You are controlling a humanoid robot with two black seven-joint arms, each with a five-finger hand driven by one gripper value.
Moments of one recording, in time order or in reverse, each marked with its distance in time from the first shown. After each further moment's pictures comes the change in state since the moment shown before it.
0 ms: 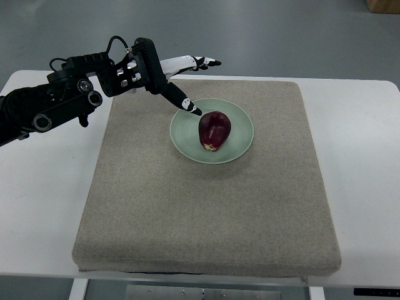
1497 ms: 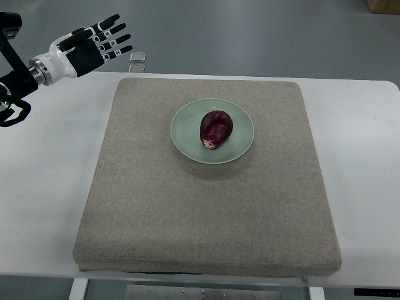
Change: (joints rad) left arm 0.197 0.134 -0.265 0.255 -1.360 -0.375 0.382; right arm 0.000 0.000 0.000 0.000 0.000 0.000 0.000
